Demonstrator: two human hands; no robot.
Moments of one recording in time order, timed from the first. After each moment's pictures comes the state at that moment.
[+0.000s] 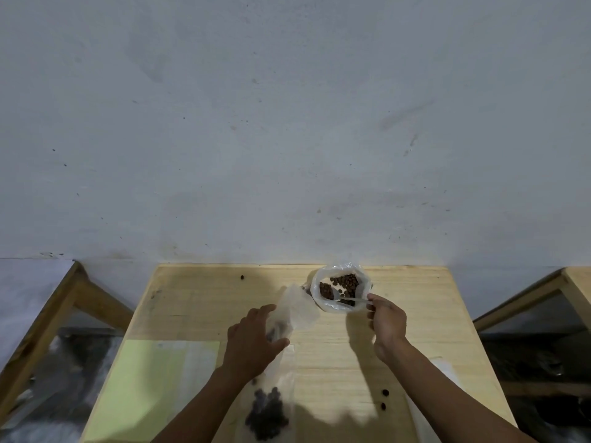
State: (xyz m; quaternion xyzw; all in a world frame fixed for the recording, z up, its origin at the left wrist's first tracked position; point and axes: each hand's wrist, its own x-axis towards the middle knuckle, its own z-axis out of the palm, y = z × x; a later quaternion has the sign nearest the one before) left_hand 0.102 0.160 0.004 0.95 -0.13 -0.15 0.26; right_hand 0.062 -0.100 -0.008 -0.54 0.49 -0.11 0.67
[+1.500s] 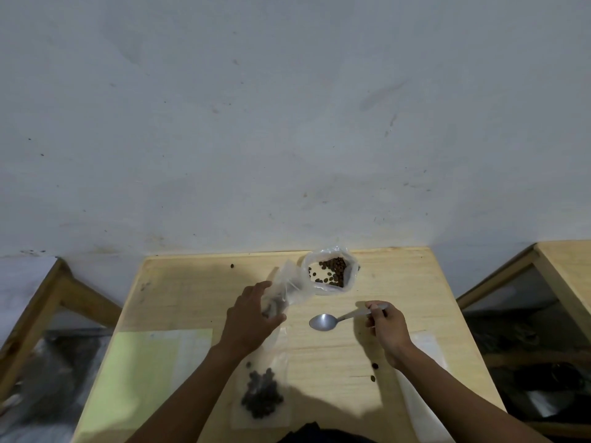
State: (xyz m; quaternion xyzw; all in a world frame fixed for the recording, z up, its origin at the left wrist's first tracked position) left_hand 0.103 0.149 0.015 0.93 -0.15 -0.12 0.31; right_hand -0.002 -0.111 -0.023 -0.68 0.41 -0.04 0.61
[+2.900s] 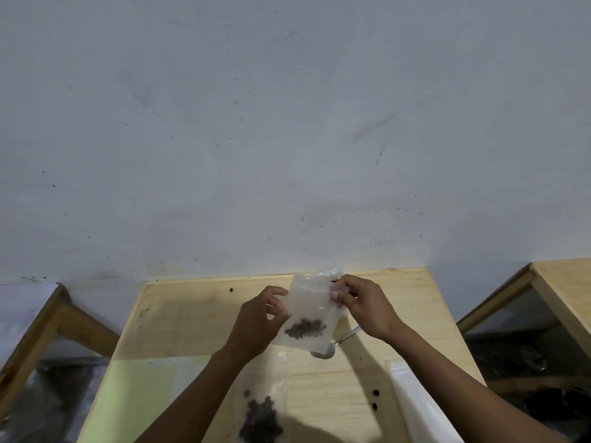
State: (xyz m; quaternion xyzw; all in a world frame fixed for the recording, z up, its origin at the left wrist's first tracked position) left_hand 0.119 0.129 0.060 0.87 -0.20 -0.09 0.43; right_hand 0.052 -0.097 0.084 -0.85 0.13 -0.01 0.51
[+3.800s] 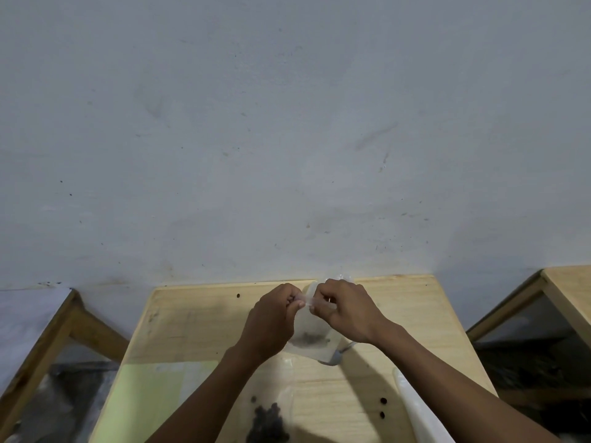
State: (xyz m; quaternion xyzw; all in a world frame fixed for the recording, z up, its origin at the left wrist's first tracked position) left_hand 0.115 0.114 0.086 0.88 -0.26 -0.04 0.38; right_hand 0.064 -0.062 0.118 -0.95 0.00 0.01 0.31
